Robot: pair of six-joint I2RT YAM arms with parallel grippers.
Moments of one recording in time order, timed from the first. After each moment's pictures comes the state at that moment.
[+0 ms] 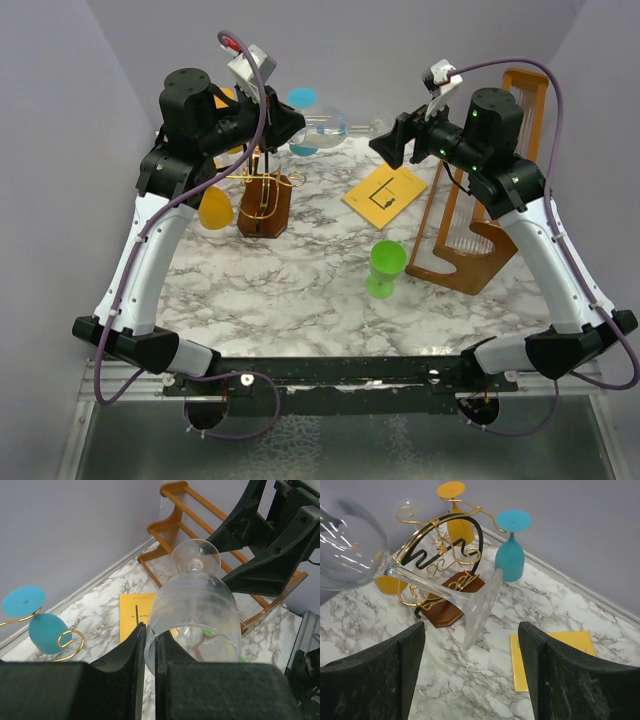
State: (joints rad) left arm -0.35 1.42 1.86 -0.50 0.61 -0.09; right arm 0.42 1.37 1.68 -0.46 -0.36 0.01
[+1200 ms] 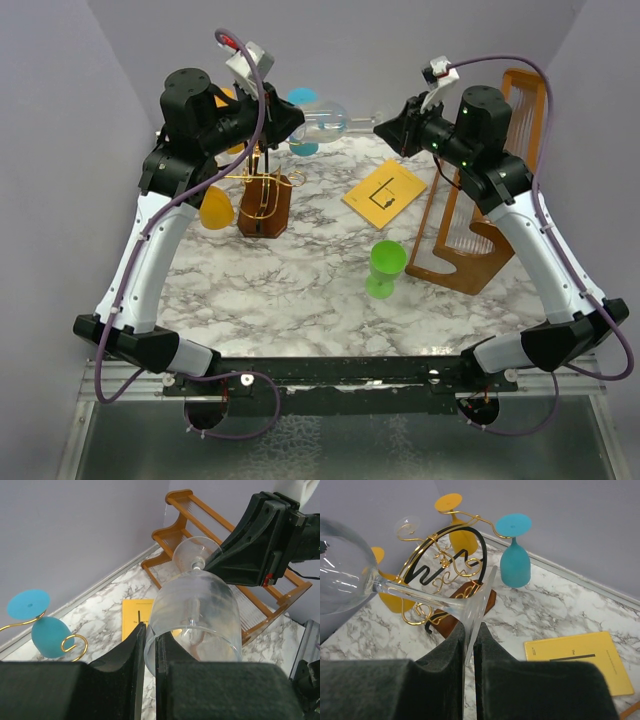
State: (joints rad) left arm -0.35 1.42 1.85 -0.44 0.58 -0.13; right arm 0.42 1.42 1.67 -0.37 -0.31 0.14
